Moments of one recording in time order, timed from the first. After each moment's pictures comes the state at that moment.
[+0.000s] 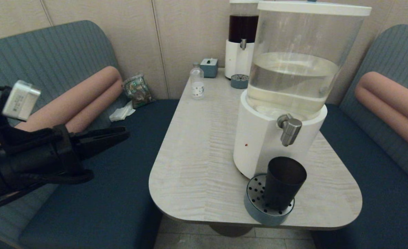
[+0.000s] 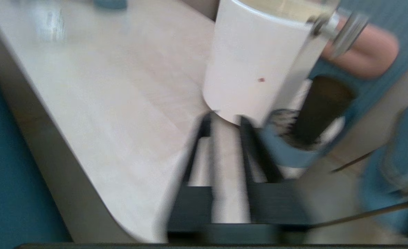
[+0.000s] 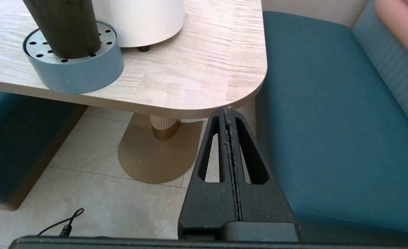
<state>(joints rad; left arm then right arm) -0.05 1.37 -0.51 -0.93 -0.77 -0.08 0.00 0.00 0.00 0.00 0.01 -0.05</state>
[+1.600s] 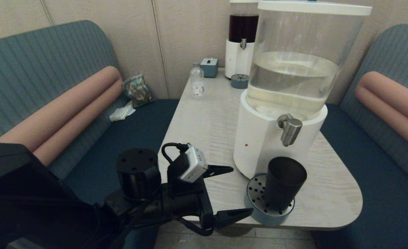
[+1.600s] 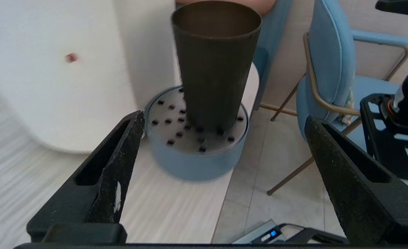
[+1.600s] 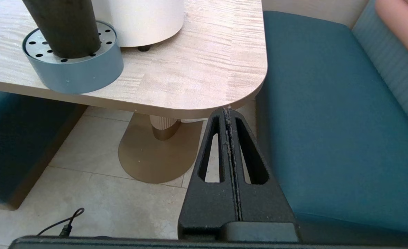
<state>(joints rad) -0.67 1.95 -0.58 -1.33 -0.63 0.12 0.00 0.00 0.00 0.00 0.01 -0.05</state>
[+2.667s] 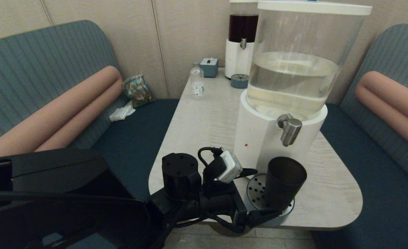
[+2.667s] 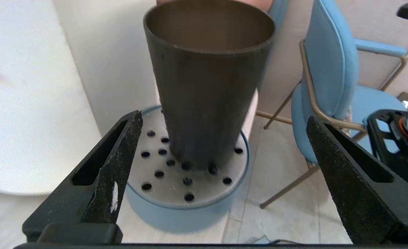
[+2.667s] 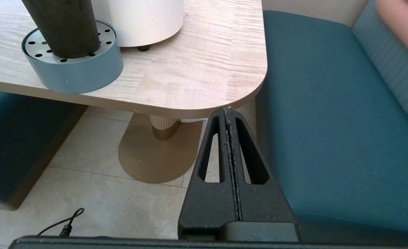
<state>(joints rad) -0.77 2.13 -0.77 -1.33 -0.55 0.07 0.00 0.00 0.00 0.00 0.01 -0.05</state>
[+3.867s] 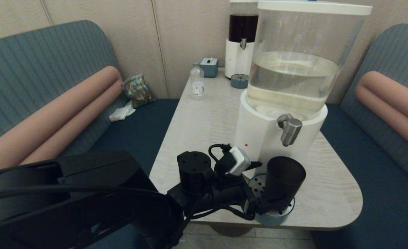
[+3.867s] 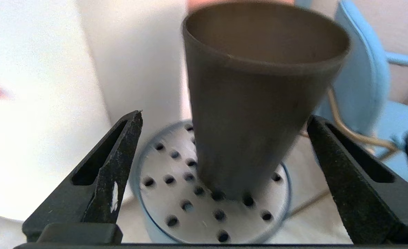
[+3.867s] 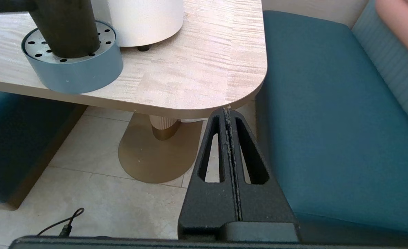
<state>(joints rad) -0.77 2.24 -0.92 -1.35 -0.49 0.06 0.00 0.00 0.00 0.00 0.01 -0.05</state>
